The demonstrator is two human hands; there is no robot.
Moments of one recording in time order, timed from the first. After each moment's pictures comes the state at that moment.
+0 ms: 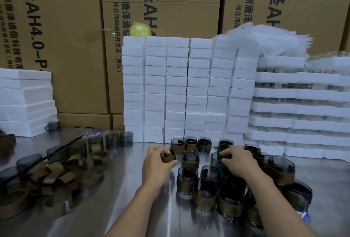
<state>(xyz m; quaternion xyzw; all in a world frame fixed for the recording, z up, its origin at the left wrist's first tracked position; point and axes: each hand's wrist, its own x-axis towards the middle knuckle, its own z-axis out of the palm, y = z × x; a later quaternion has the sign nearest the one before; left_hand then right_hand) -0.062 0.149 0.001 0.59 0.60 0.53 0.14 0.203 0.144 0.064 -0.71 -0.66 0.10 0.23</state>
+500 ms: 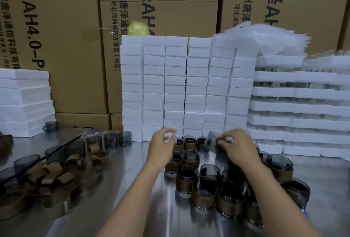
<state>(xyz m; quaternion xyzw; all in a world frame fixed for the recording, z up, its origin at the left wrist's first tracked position) -0.049 0.135 0.065 0.61 0.50 0.57 0.24 0.189 0.118 0.100 -0.64 -0.66 0.04 0.39</state>
